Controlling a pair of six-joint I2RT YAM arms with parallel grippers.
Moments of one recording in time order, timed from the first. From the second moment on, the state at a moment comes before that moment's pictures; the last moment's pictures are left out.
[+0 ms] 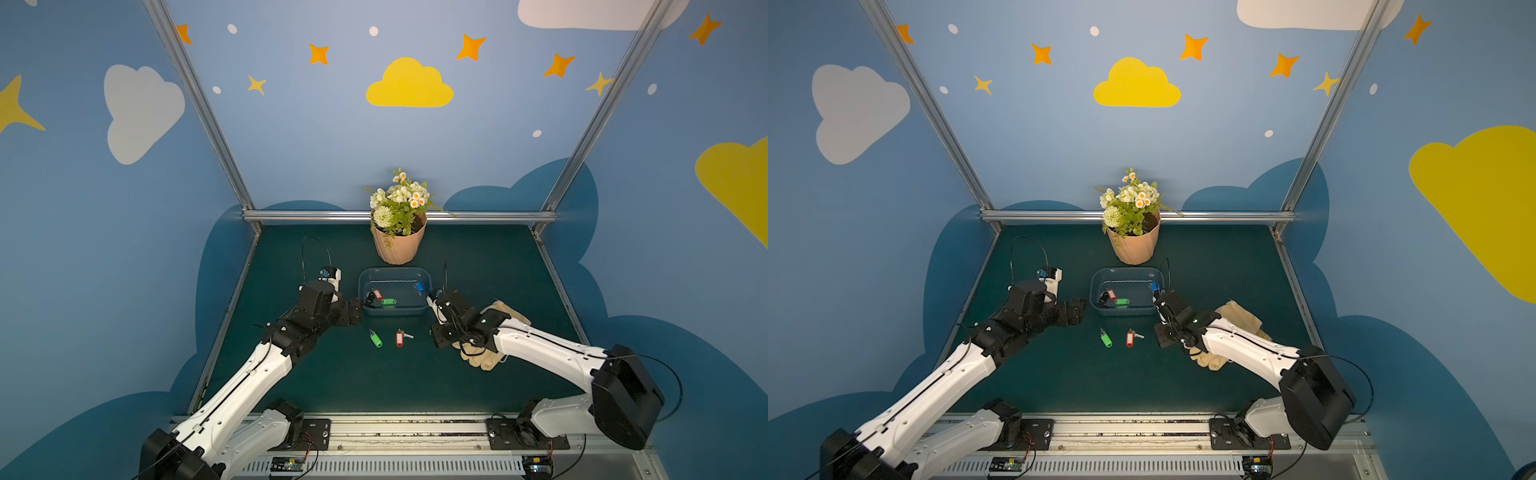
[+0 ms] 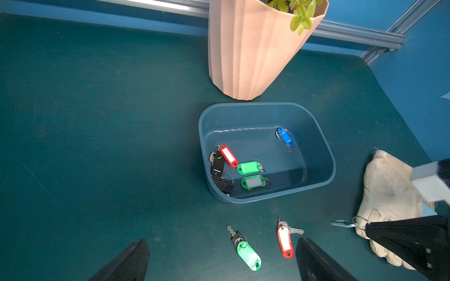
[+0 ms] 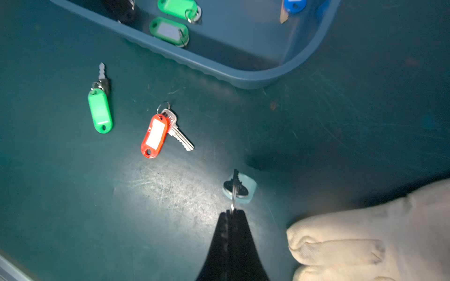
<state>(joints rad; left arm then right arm) -0.45 0.98 0.76 -0.44 -0.05 -0.35 0.81 1.43 0.87 -0.49 0.04 0.31</state>
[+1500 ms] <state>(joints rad) -0.44 0.98 0.76 -0.44 -0.06 -0.35 0.73 1.88 1.46 -0.59 0.16 0.44</state>
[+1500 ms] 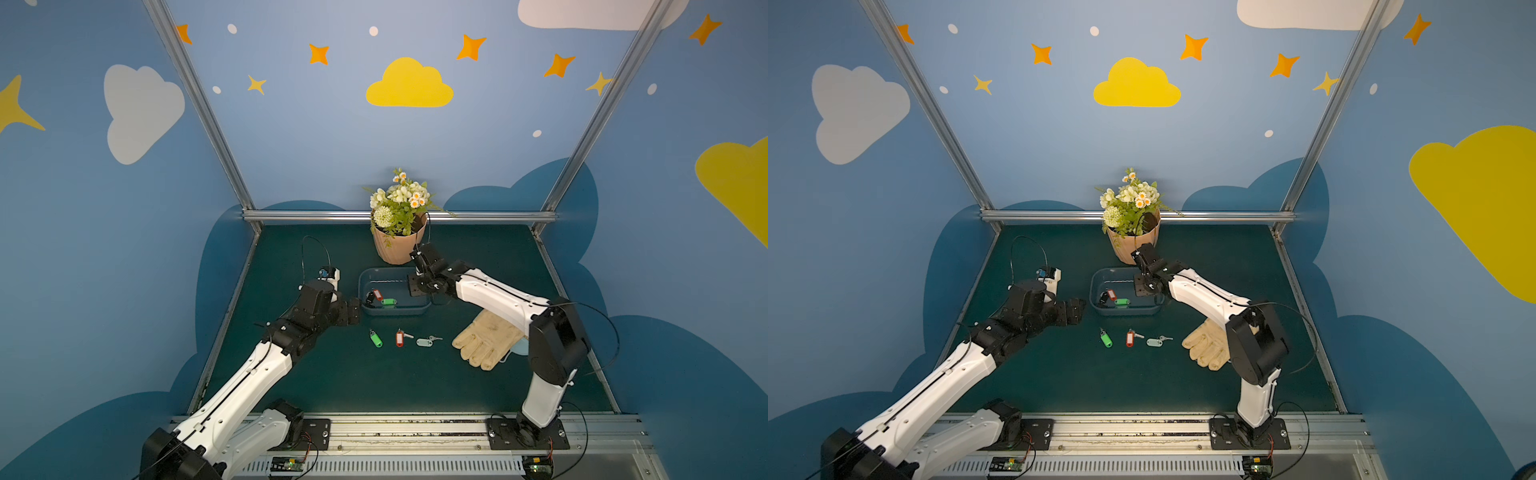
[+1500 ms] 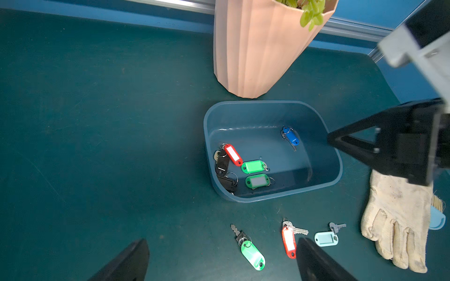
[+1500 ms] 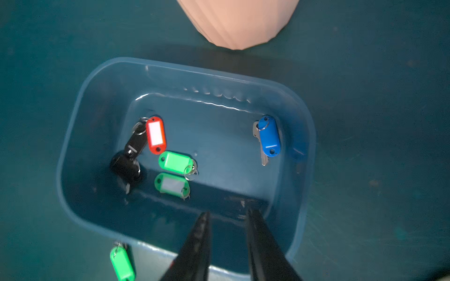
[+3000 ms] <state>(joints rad) -0.44 0.95 0.76 -0.45 -0.08 -0.34 0.68 2.27 1.74 -0.58 0.30 0.53</state>
